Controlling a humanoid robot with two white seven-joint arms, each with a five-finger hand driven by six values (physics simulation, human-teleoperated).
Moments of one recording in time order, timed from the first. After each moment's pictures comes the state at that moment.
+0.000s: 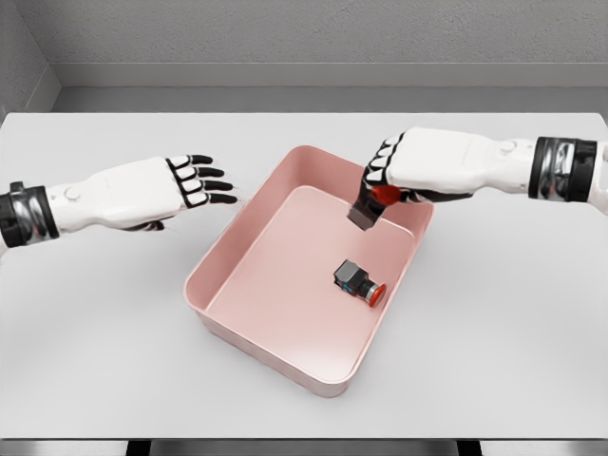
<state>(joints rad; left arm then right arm) -0.68 0.97 -0.84 -1.61 -0.64 -0.61 -0.03 -0.76 -0.83 0.67 -1.75 0.26 -0.49 0.61</state>
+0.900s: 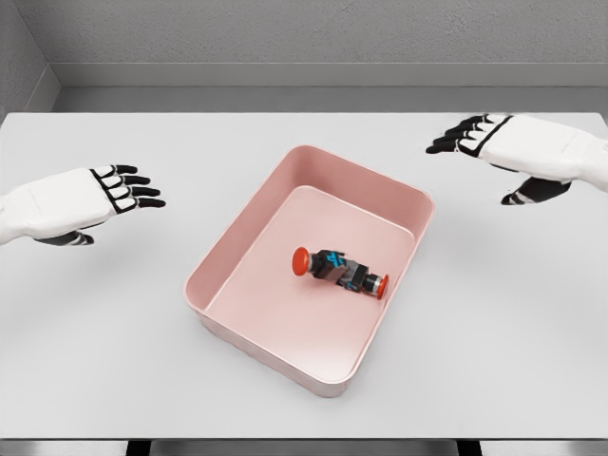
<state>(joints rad) -0.54 1.13 -0.75 -1.57 -0.58 -0.61 -0.04 -0.49 -0.96 0.37 -1.73 0.25 -0.42 0.61</state>
